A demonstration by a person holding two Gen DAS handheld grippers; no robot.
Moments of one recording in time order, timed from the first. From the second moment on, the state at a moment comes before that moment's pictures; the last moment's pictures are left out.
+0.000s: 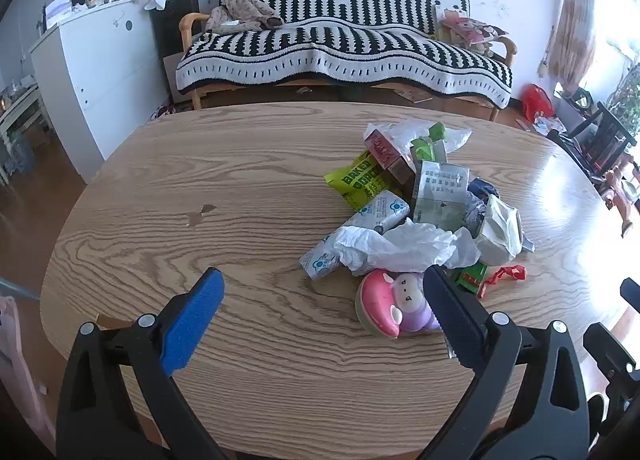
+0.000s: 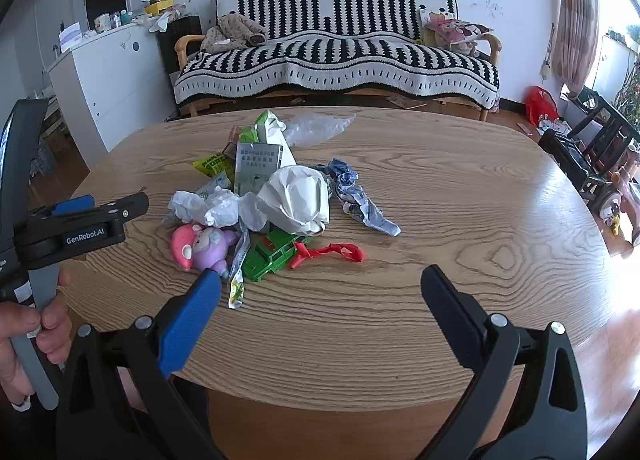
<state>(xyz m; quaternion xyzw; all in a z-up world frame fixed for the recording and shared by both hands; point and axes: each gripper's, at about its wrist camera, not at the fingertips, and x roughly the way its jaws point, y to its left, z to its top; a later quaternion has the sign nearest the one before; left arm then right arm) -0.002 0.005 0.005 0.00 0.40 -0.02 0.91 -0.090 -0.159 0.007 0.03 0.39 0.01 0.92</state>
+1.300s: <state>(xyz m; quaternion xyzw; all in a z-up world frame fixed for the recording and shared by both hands) -0.002 0.008 0.005 0.00 0.41 -0.02 0.91 -0.091 -0.161 0.009 0.03 0.39 0.01 0.92</state>
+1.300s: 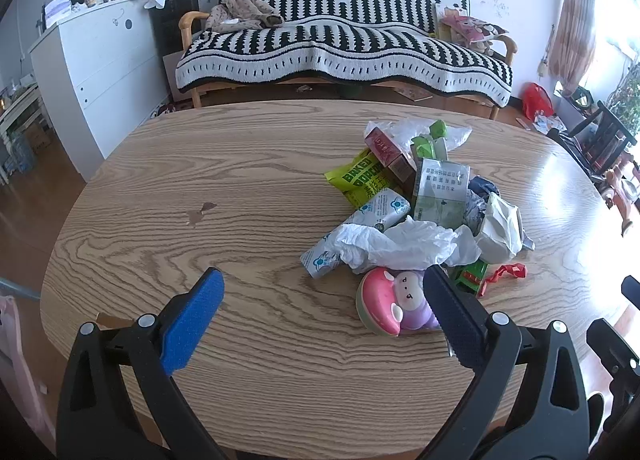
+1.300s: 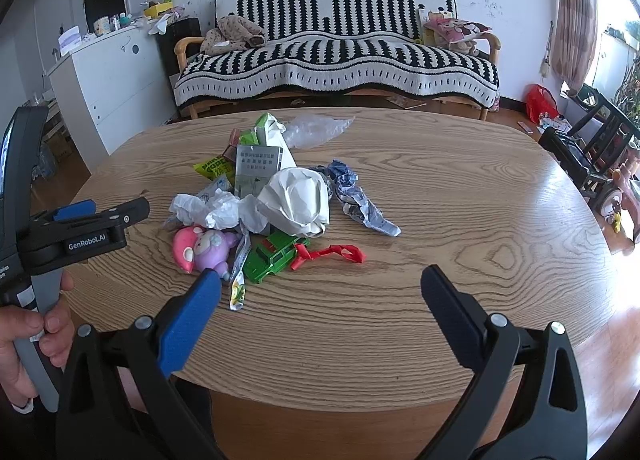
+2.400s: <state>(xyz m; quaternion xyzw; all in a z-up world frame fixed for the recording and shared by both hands) 0.008 0.010 -0.014 0.05 0.43 -0.05 0.90 -0.053 -0.187 -0.007 0.09 0.40 0.03 0.91</state>
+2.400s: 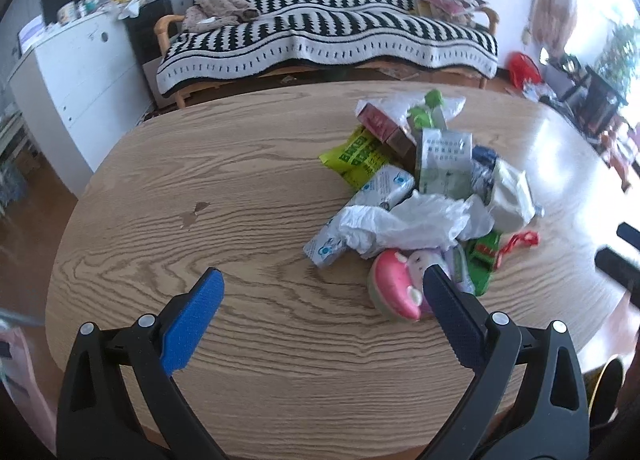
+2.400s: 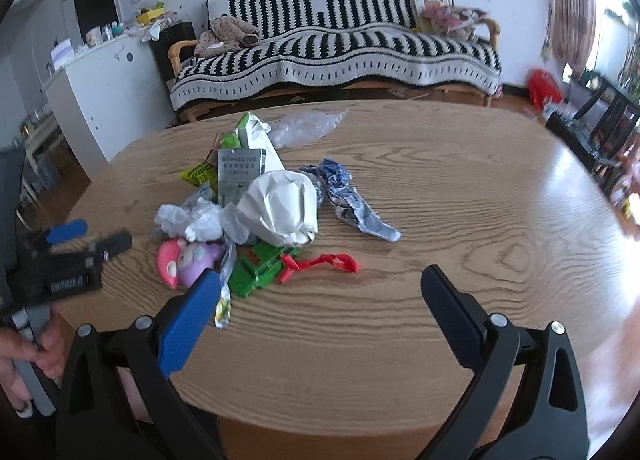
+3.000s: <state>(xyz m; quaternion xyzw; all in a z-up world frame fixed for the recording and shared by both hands) 0.065 -0.038 -0.048 0.07 0.45 -0.14 0.88 0.048 -0.172 -0.060 0.17 0.45 0.09 0.87</state>
